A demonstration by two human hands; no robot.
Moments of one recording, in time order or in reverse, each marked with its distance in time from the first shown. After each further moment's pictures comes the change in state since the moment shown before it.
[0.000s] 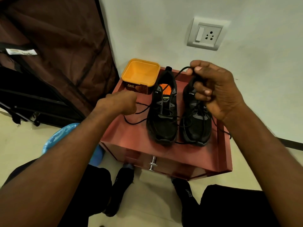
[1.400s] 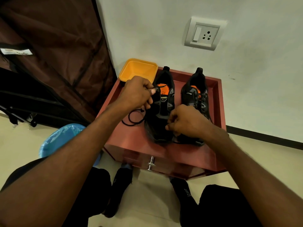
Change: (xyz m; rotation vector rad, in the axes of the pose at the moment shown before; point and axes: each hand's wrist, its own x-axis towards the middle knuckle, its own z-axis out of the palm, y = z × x) left_hand -0.010 0.047 -0.009 -0.907 0.294 0.123; right_hand -0.016 0.062 0.011 -1.342 -0.319 0.296
